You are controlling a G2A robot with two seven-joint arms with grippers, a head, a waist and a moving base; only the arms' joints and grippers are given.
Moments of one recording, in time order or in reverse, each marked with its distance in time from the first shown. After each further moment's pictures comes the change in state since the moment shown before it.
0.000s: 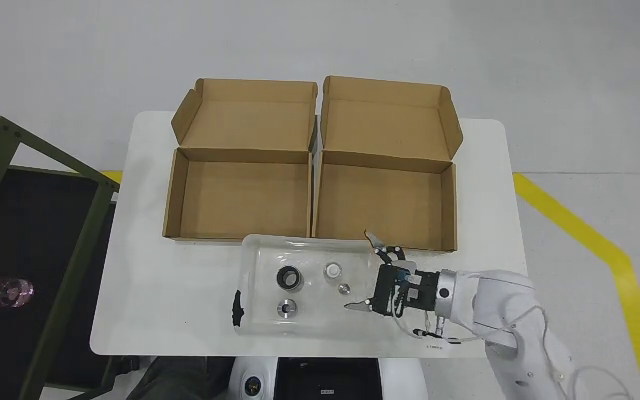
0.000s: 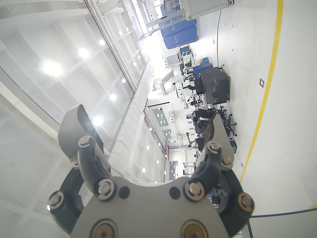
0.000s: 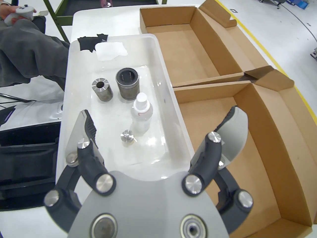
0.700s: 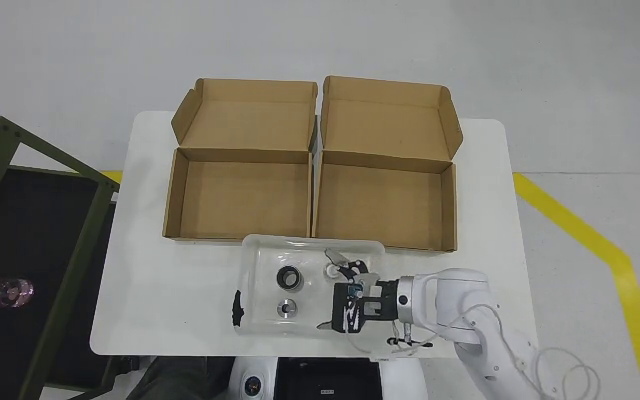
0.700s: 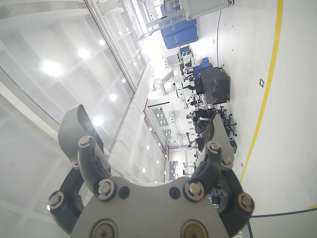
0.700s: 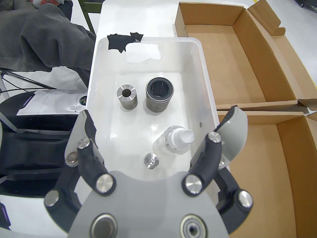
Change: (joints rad) left arm 0.000 0.000 0.000 0.000 0.000 0.000 0.000; right arm 0.113 0.003 -0.214 0.054 0.010 0.030 0.101
